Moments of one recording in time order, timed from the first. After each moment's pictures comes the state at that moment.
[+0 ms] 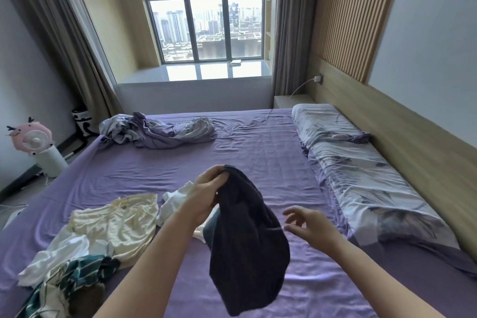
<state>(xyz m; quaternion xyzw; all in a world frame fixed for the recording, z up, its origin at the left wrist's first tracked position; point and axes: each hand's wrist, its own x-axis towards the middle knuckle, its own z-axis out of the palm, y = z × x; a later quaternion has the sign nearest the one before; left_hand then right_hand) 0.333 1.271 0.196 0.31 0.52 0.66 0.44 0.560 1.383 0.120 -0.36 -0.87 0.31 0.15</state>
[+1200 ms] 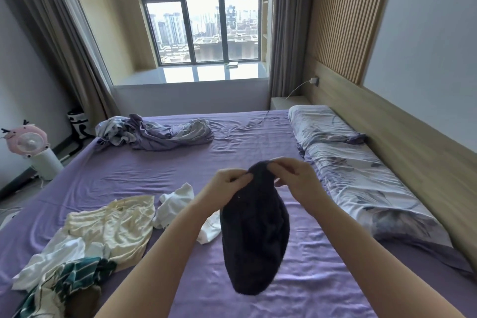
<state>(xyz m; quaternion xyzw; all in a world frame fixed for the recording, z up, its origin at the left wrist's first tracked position) 0.353 1.293 0.207 0.52 0.65 0.47 0.29 0.517 1.382 0.210 -0.30 -0.77 0.44 0.34</state>
